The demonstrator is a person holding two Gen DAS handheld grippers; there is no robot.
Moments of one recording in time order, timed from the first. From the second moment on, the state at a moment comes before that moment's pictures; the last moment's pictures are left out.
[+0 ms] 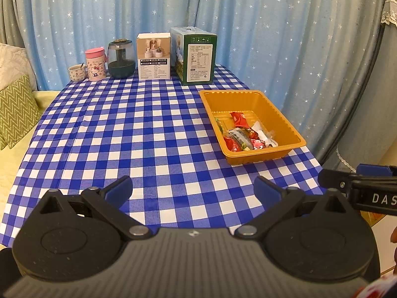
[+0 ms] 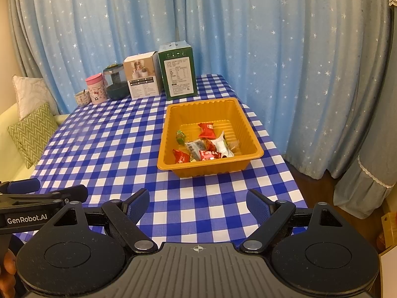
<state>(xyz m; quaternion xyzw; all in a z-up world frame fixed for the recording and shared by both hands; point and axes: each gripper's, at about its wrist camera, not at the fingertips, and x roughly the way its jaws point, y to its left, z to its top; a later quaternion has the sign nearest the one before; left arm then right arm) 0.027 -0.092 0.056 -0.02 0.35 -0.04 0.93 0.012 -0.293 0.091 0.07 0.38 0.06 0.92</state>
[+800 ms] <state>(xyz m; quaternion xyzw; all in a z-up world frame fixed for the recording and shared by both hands) 0.025 -0.093 0.056 -0.01 0.35 -0.04 0.93 0.013 -0.296 0.091 0.07 0.38 0.06 0.92</state>
